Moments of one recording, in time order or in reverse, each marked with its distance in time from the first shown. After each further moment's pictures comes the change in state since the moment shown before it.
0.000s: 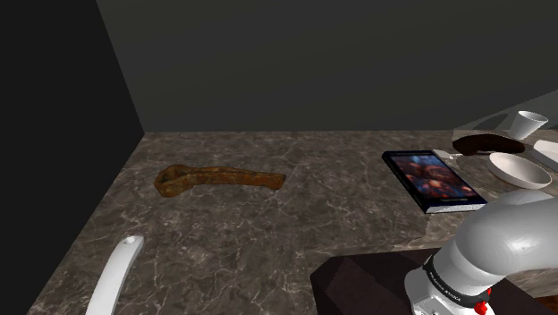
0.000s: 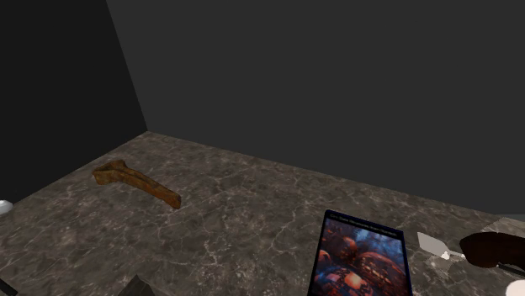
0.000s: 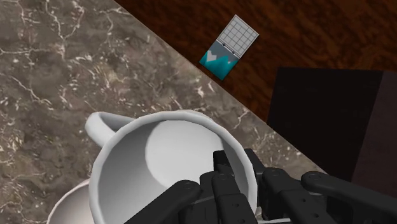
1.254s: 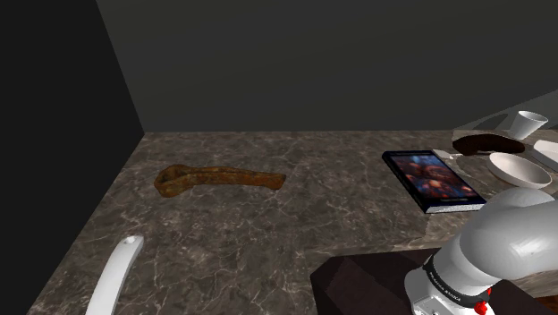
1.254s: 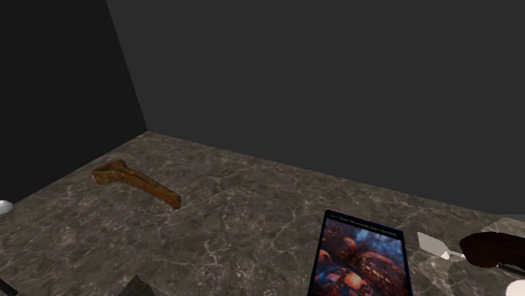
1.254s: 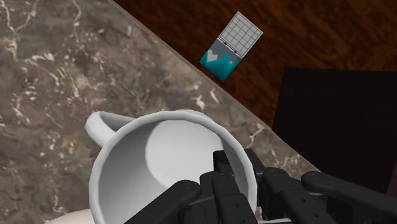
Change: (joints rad) arm 0.101 -0.028 -0.177 -0.092 -0.092 0.160 0.046
